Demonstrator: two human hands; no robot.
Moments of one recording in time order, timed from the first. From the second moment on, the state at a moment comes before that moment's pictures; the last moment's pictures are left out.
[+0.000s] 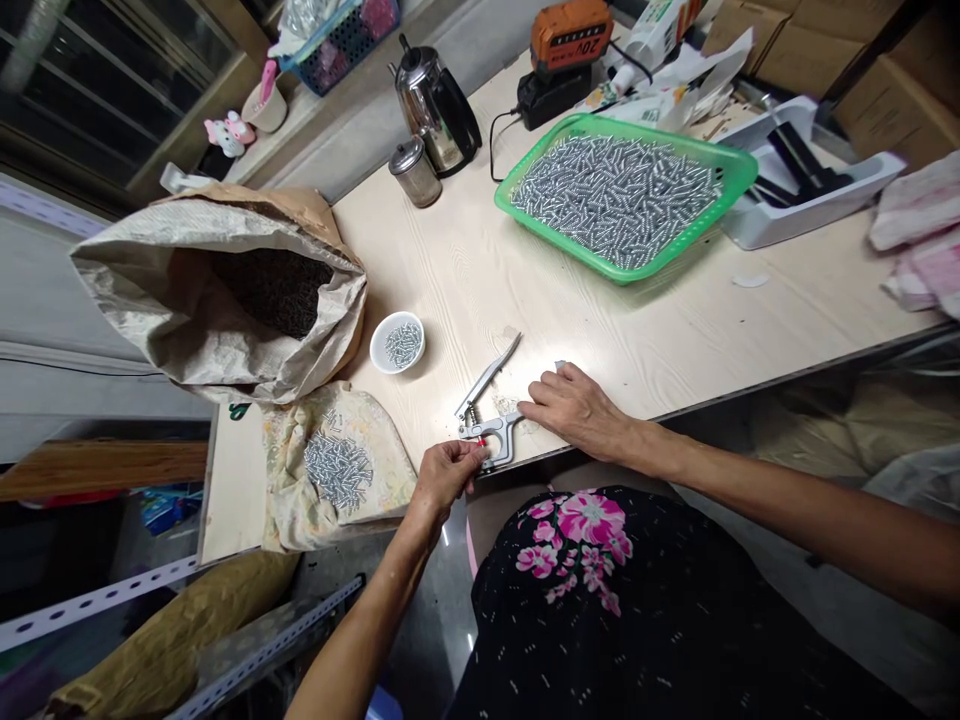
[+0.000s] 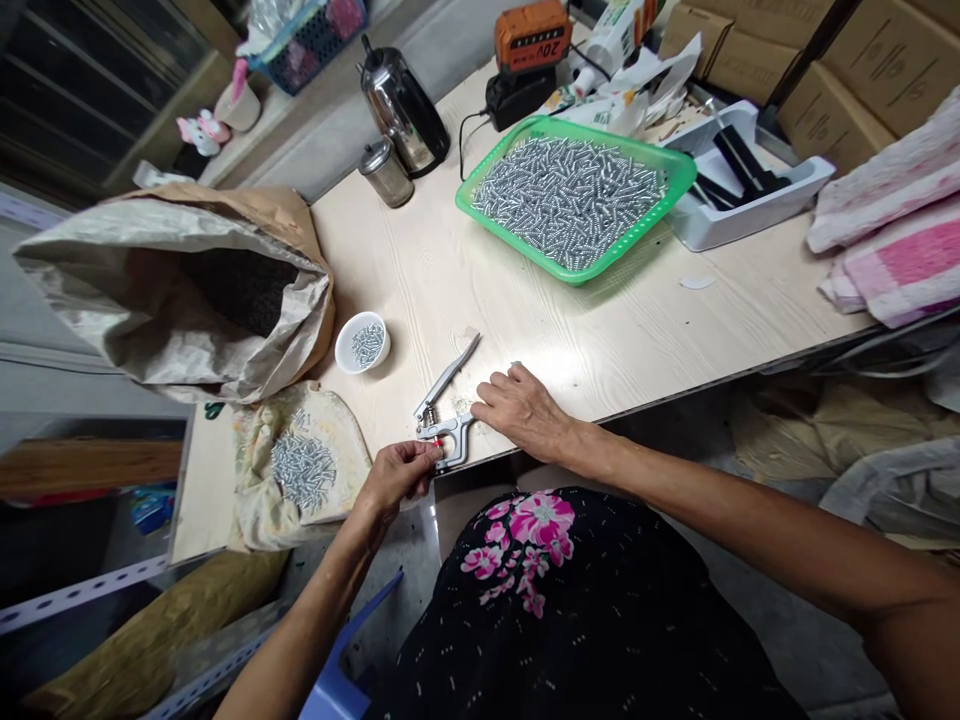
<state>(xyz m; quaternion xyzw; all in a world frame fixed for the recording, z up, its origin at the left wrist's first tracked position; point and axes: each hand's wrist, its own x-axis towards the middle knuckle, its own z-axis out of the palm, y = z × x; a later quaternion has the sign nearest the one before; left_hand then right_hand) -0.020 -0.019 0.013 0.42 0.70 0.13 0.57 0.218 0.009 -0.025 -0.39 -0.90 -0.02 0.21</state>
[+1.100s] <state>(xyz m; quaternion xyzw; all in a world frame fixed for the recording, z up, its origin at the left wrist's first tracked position) -0.003 -0.016 0.018 0.80 0.56 0.15 0.16 0.218 0.046 -0.003 -0.38 -0.91 0.11 0.11</state>
